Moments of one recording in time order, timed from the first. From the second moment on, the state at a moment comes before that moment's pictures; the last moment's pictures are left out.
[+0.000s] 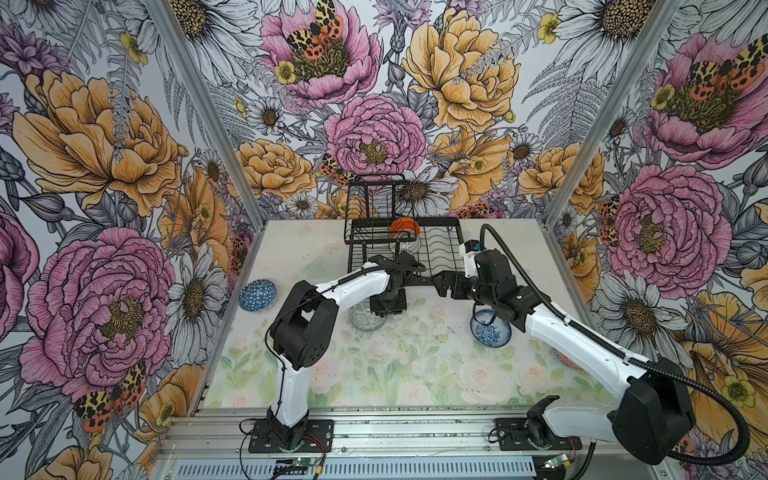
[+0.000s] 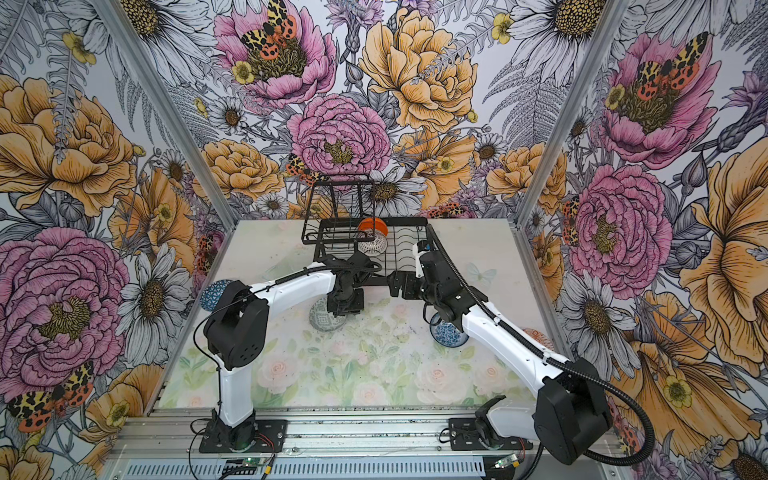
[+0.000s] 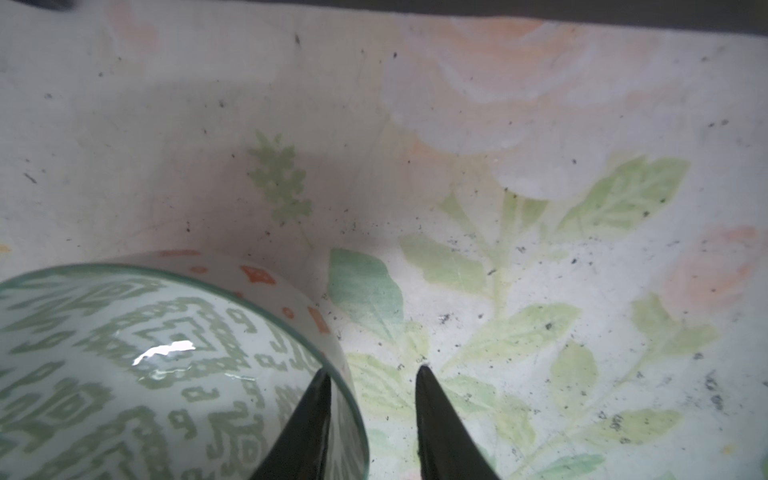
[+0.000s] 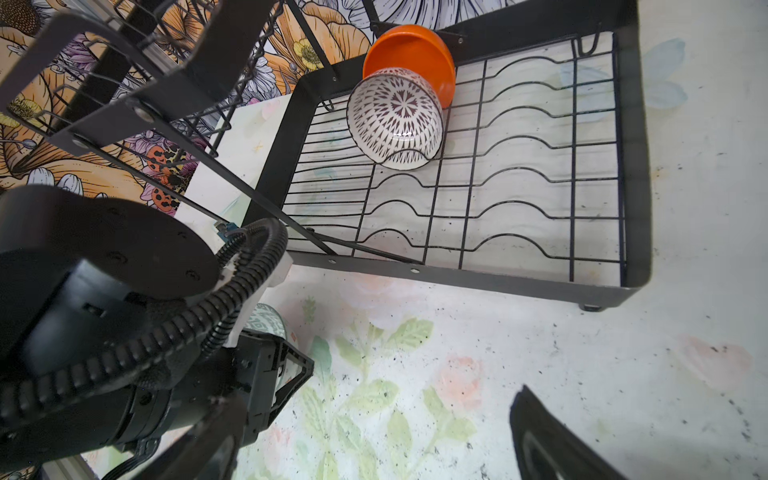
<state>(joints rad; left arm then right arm) -0.68 1.98 1.53 -0.99 -0.08 -0.74 0.49 1.28 0.96 -0.31 -0.11 0.48</state>
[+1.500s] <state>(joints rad) -0.40 1.62 1.09 -0.80 0.02 -0.69 0.54 1.38 1.05 -0.31 -0.16 0.55</state>
